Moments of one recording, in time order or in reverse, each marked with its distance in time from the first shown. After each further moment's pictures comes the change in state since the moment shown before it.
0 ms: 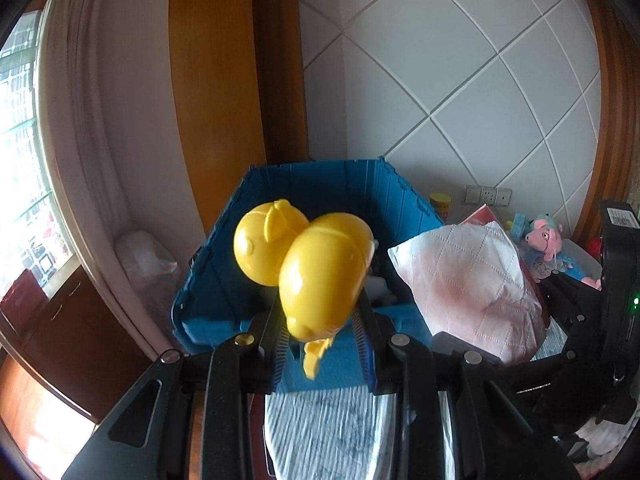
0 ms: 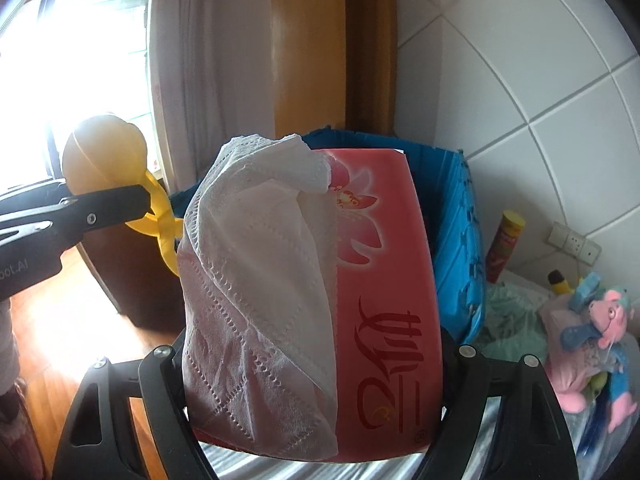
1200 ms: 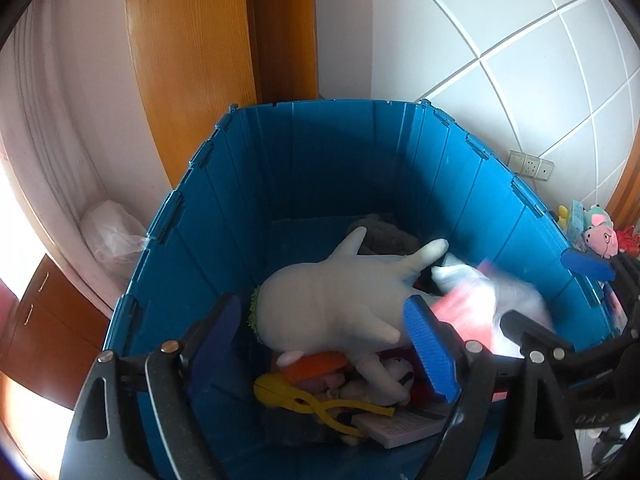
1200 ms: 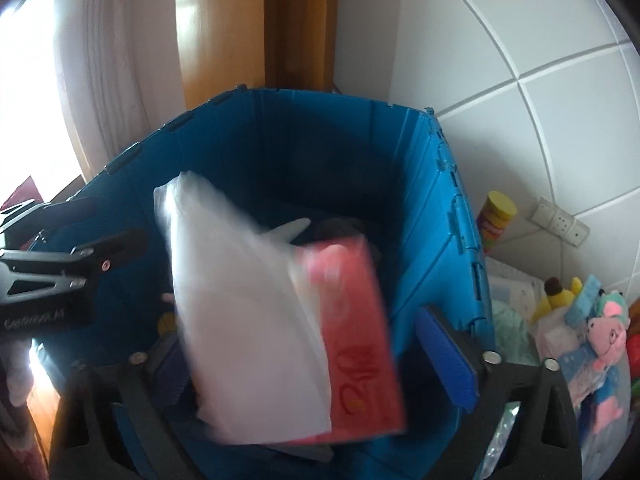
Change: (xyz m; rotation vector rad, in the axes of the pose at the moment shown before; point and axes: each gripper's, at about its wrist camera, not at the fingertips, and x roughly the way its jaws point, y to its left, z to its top) left arm 0.234 0.043 0.028 -0.013 0.245 -0.022; right arm 0.178 -0.075 0.065 0.102 0.205 -0.175
